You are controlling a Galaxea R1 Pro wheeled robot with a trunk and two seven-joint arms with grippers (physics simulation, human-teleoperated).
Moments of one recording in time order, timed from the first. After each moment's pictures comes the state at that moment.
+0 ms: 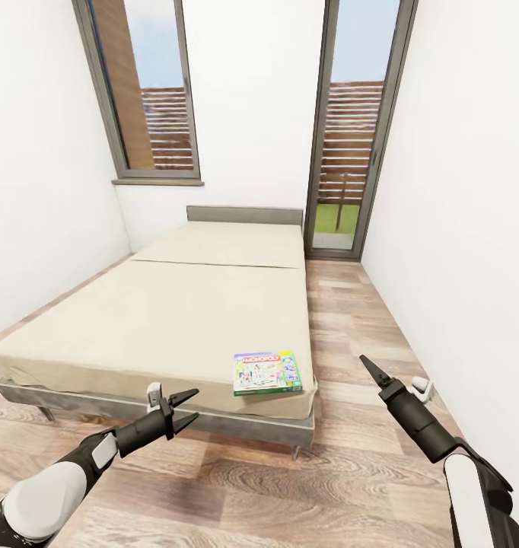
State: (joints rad) left arm -0.80 0.14 0.90 -0.13 -0.28 0.67 -1.22; right arm -0.24 0.10 -0.47 -1.52 -0.65 0.60 0.60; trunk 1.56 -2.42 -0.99
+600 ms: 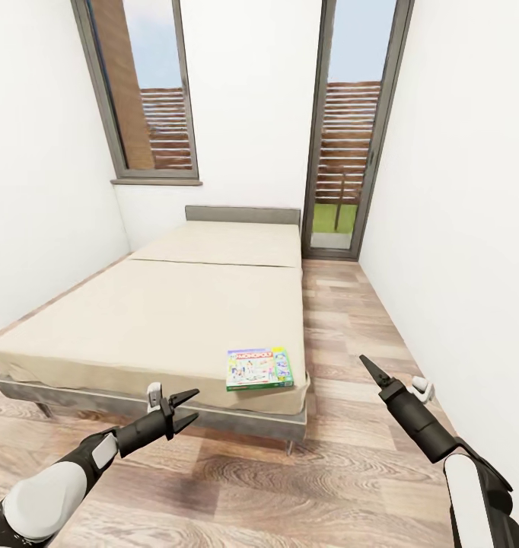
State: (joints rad) left arm -0.80 0.14 0.90 -0.13 -0.28 0.66 -1.22; right arm -0.24 0.10 -0.47 -1.52 -0.65 0.60 0.60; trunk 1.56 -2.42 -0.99
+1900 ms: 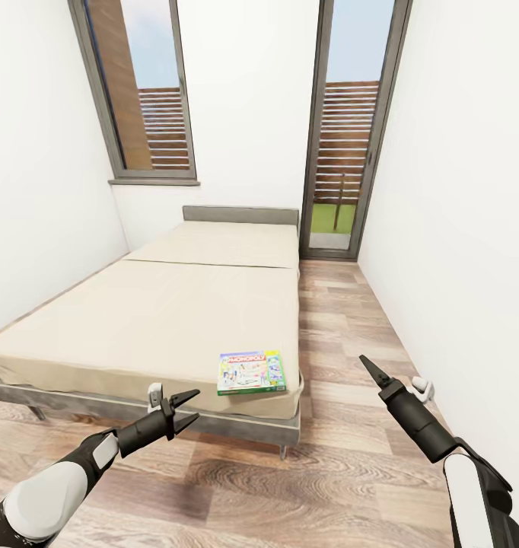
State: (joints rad) left arm -0.80 0.14 0.90 -0.13 -0.28 0.66 -1.21; right arm -0.24 0.10 -0.47 -1.52 -0.65 0.60 0.60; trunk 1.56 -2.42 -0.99
